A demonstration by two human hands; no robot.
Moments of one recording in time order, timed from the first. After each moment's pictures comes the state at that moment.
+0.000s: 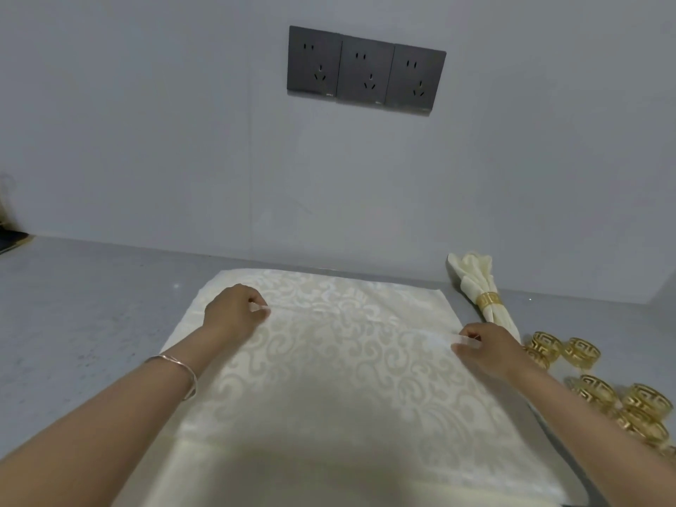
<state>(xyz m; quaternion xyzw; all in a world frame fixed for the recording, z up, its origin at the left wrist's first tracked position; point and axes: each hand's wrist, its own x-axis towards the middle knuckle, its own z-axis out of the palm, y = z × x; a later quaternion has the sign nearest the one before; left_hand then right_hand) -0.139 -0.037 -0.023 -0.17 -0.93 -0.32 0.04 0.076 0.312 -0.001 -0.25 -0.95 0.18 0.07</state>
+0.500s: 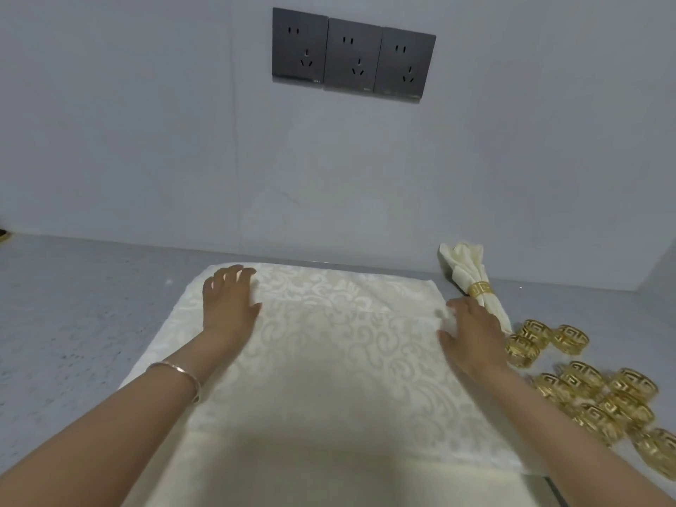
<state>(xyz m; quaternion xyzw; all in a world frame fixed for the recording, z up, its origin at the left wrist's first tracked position) -0.134 -0.018 -0.034 -0.19 -0.95 -0.17 0.17 0.066 0.287 -0.014 -0.27 -0.94 0.06 0.18</state>
